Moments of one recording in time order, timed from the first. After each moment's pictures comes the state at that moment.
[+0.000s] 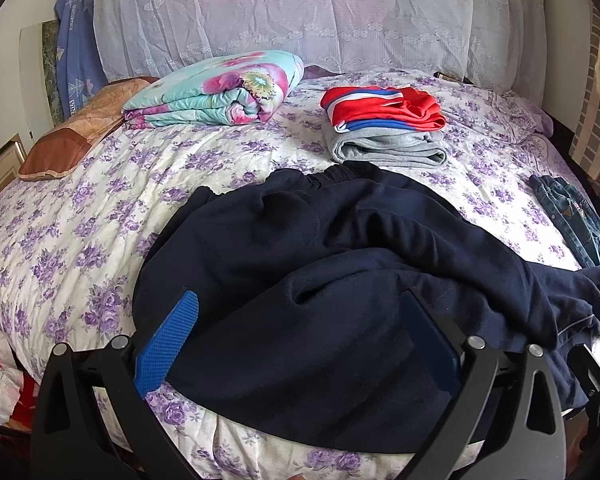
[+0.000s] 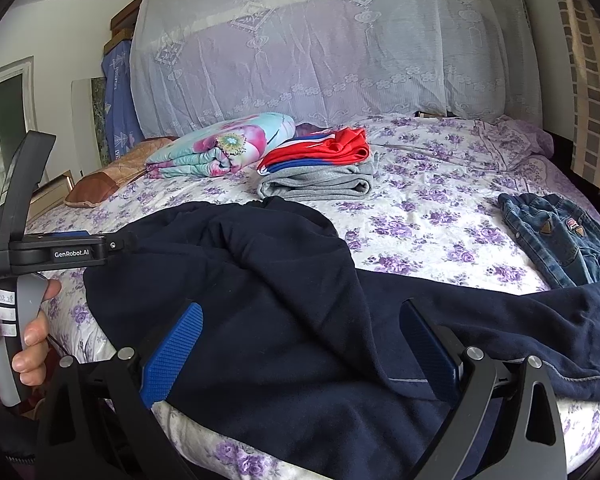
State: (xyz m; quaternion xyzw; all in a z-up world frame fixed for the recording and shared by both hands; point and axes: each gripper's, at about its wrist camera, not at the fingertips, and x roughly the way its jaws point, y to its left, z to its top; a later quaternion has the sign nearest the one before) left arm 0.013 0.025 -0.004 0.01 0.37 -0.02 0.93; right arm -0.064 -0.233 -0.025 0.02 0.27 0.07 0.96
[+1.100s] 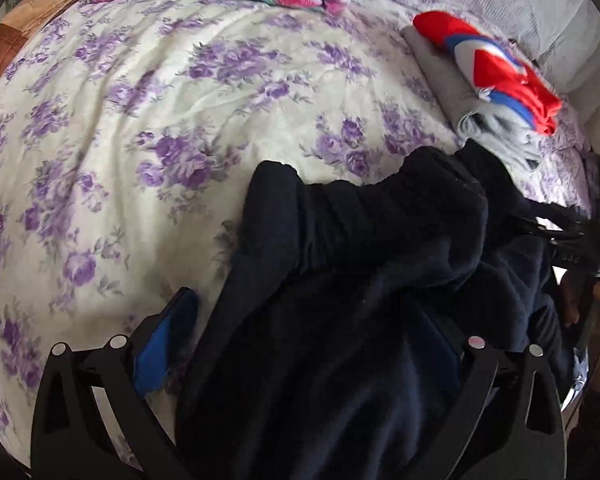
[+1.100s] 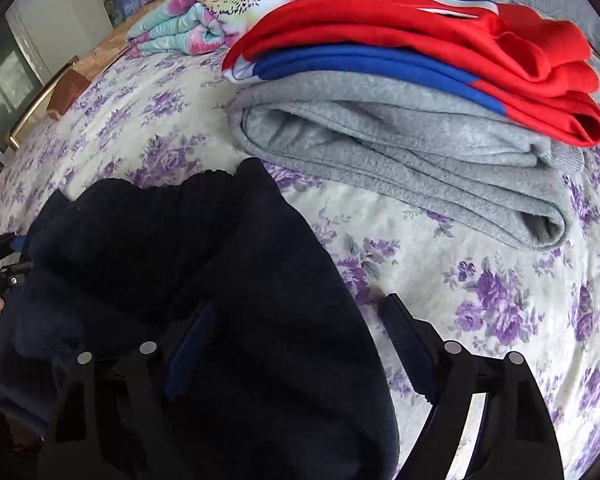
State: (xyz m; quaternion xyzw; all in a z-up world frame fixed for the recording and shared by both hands) left arm 0.210 0.140 -0.090 -0.08 0.57 -0.07 0.82; right arm 0.289 -0.167 -0.095 -0.07 0.53 0.20 0.82
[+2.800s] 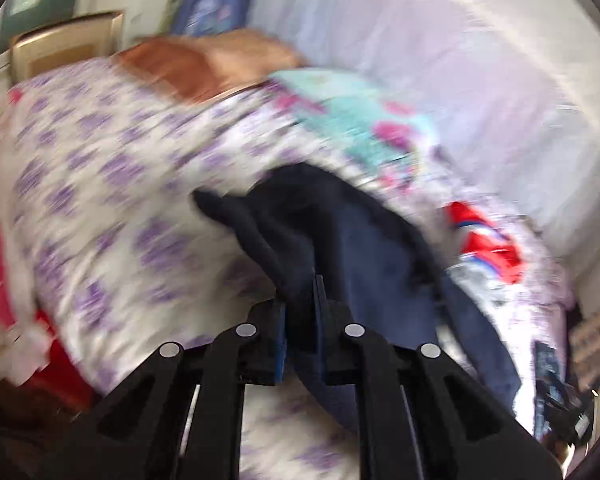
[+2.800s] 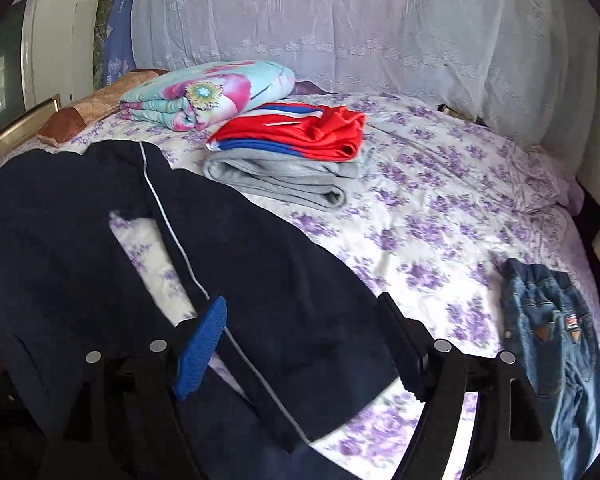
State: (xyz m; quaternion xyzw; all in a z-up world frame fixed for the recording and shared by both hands) left arm 0.015 0.258 0.021 -0.25 0.38 0.12 0.88; right arm 0.084 -0.290 0.004 -0.12 0.36 0.07 0.92
